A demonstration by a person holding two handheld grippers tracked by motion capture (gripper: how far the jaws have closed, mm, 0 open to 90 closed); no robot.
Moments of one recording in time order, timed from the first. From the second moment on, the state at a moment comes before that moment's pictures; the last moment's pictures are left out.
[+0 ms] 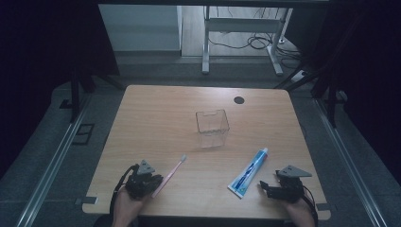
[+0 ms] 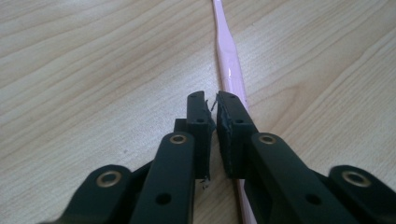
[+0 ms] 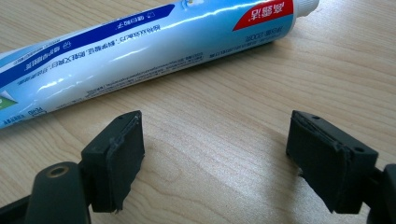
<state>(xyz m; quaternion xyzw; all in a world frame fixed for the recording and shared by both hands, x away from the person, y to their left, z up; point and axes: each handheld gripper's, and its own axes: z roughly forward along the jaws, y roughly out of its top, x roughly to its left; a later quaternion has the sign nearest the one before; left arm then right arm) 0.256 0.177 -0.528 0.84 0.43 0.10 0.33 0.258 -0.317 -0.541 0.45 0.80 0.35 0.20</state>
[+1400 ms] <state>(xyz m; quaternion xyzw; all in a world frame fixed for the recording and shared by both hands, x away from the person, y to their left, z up) 0.300 0.114 -0.507 0.90 0.39 0.07 0.17 0.258 -0.317 -0.541 0.45 0.80 0.35 0.20</state>
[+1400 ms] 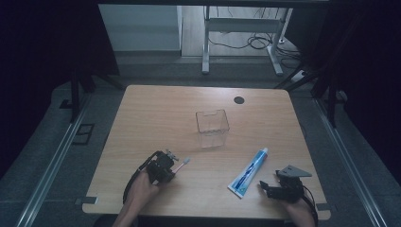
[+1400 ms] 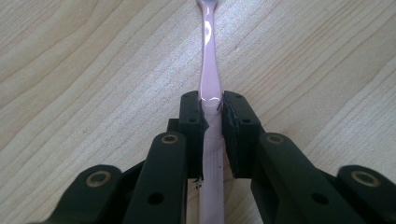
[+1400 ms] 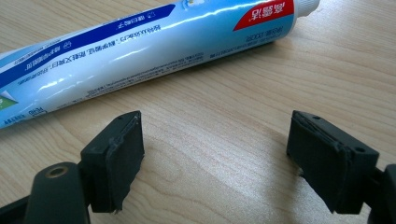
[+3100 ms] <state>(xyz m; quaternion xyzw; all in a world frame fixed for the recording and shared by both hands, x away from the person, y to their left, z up) 0.305 0.119 -0.454 0.89 0.37 0.07 0.27 0.258 -0.317 -0.541 0.45 0.80 0.35 0.20</state>
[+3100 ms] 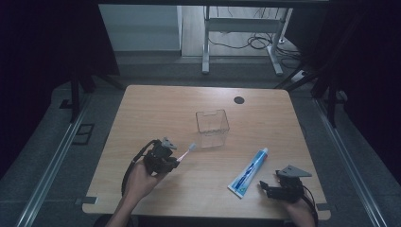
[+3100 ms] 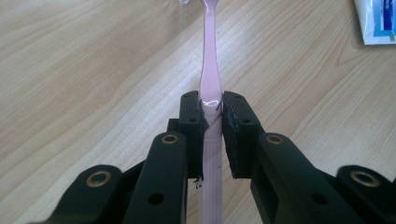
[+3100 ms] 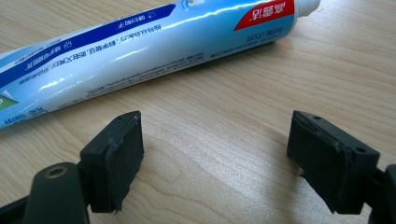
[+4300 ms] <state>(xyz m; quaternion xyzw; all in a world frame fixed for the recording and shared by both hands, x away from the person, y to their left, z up) 0.325 0.099 -0.428 0.89 0.35 0.08 0.29 0.262 -0.308 -0.541 0.44 0.80 0.35 0.20</state>
